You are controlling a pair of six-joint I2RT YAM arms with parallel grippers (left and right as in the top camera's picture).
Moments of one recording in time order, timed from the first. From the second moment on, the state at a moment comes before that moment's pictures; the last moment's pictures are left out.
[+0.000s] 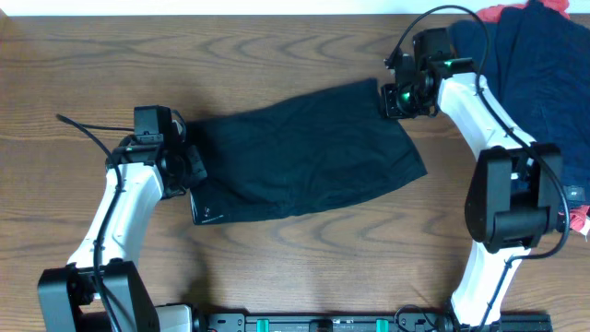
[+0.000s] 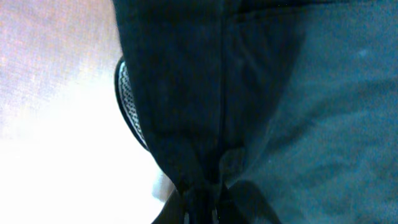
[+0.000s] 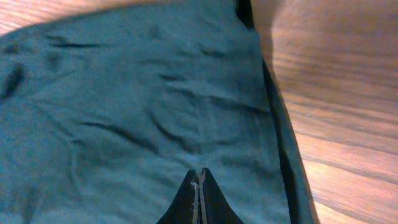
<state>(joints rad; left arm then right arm) 0.08 1.50 0.94 -0.73 0.12 -0.32 0.12 2.09 1.61 -0.77 -0.35 0.04</state>
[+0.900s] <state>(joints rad) 0.14 1.49 1.26 -0.80 0.18 -0.30 0.24 2.16 1.61 -0.76 -0.42 0.04</state>
